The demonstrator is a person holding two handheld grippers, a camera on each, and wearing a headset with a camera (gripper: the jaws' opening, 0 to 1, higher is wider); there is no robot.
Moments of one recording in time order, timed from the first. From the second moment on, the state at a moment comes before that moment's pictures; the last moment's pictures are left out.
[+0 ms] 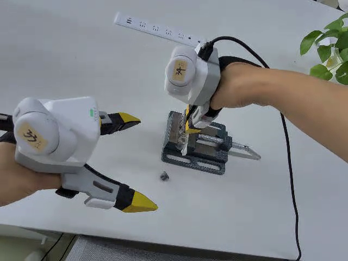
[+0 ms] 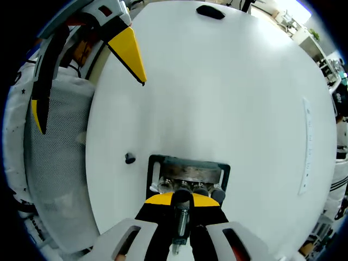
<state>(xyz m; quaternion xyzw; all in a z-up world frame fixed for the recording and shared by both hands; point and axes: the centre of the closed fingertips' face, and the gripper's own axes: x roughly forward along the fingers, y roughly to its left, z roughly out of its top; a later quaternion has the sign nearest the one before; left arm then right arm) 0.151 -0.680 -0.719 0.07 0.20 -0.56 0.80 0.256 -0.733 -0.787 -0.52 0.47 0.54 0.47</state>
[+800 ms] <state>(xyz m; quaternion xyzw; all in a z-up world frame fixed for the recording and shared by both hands) 0.154 -0.682 -0.715 0.07 0.20 -0.56 0.80 0.257 -0.733 -0.785 -0.47 0.47 0.55 0.51</state>
